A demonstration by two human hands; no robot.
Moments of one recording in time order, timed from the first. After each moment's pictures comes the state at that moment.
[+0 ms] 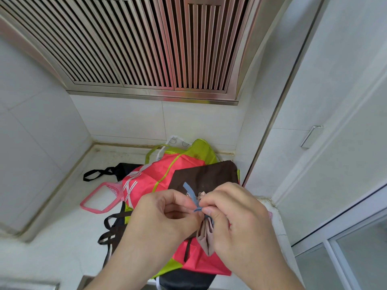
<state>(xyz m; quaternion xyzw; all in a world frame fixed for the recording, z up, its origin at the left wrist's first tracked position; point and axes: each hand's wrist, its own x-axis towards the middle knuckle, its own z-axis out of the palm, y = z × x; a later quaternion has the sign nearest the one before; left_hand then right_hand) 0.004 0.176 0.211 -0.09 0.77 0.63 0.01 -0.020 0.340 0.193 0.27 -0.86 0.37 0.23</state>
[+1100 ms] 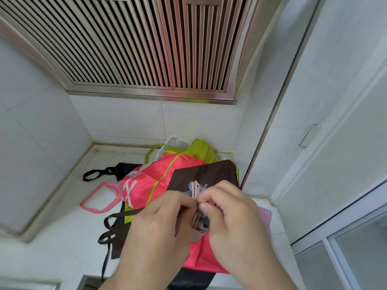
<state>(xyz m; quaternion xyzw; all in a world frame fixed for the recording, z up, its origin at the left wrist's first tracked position) 0.017 0.176 0.188 0.08 0.90 0.34 -0.28 -0.014 0.330 0.198 0.19 -0.89 0.39 0.13</state>
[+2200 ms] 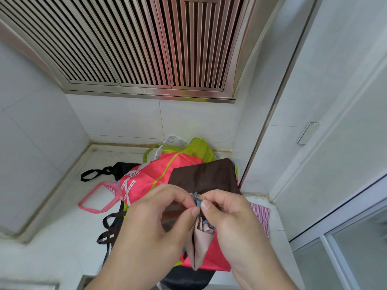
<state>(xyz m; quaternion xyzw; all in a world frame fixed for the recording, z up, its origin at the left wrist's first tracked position) 0.019 0.167 0.206 0.05 0.84 0.52 -0.15 -0.011 0.322 0.198 0.00 -0.74 0.67 -0.10</state>
